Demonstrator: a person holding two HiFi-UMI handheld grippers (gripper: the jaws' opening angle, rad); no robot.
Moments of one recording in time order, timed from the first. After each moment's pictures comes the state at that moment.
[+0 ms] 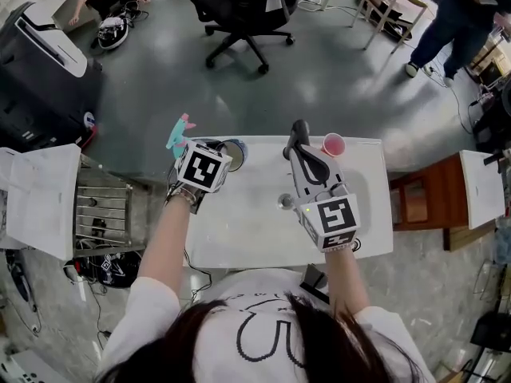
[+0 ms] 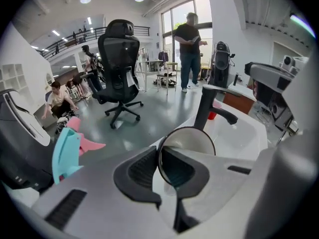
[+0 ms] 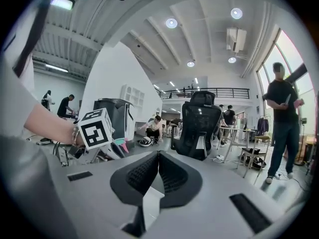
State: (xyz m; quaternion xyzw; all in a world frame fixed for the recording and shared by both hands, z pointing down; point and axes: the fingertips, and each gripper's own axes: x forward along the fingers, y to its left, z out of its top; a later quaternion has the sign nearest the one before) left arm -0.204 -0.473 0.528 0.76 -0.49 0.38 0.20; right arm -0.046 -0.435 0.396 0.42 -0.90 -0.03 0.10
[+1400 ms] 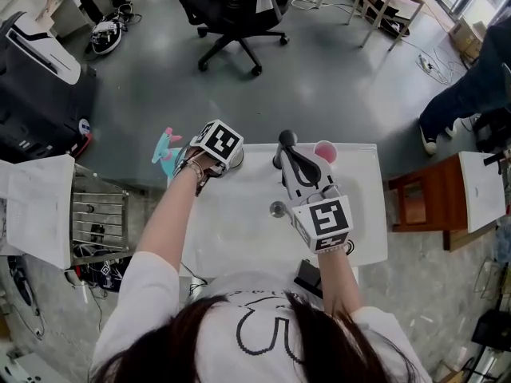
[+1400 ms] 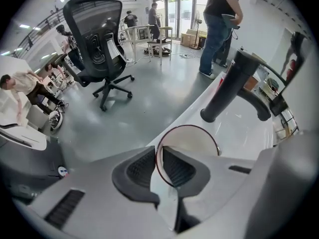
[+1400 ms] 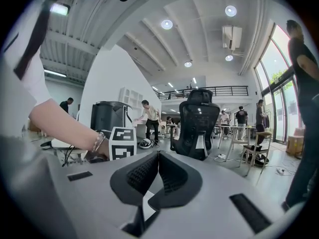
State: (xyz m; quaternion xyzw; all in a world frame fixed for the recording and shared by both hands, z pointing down) left arm -0.178 -0.517 0.596 0.69 -0.40 0.53 0.27; right arm -0.032 -0.465 0.401 0.42 -0.91 -0.01 0.08
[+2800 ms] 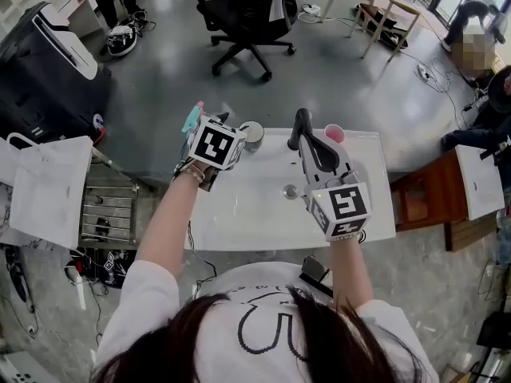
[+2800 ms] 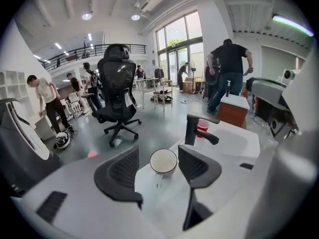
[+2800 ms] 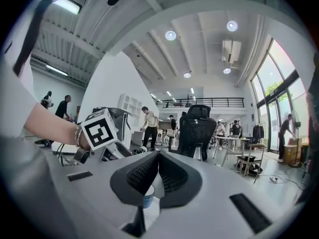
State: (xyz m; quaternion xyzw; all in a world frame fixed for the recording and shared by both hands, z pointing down) left arm -0.181 -0.453 0.455 0.80 -0.49 0.32 0.14; right arm -0.044 -0.381 0.350 0.44 -0.89 -0.06 0.05
